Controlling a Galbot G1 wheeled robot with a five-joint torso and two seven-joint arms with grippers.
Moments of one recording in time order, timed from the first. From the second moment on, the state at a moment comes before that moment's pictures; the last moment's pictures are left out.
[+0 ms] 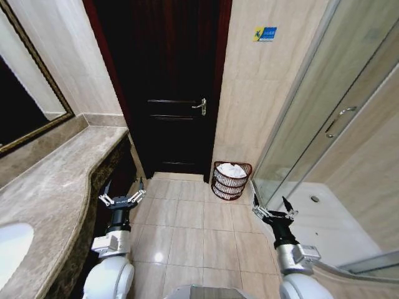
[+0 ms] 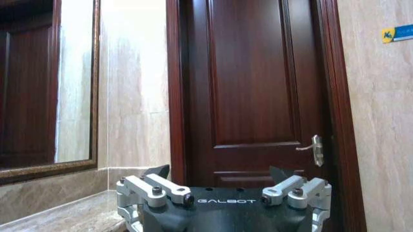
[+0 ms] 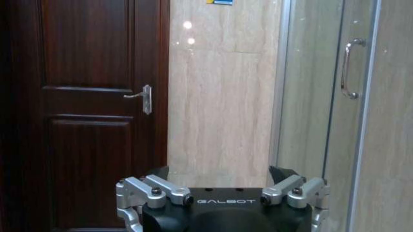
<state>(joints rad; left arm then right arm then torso) 1.74 -1.49 -0.63 -2.36 -0.02 -0.08 -0.19 -1.82 1.49 0.57 2.40 0.05 -0.11 0.12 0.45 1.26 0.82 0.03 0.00</state>
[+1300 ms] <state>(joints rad) 1.73 -1.49 -0.62 -2.34 -0.03 -0.12 -0.17 -1.82 1.49 0.57 2.39 0.05 -0.09 0.12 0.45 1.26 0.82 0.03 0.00</state>
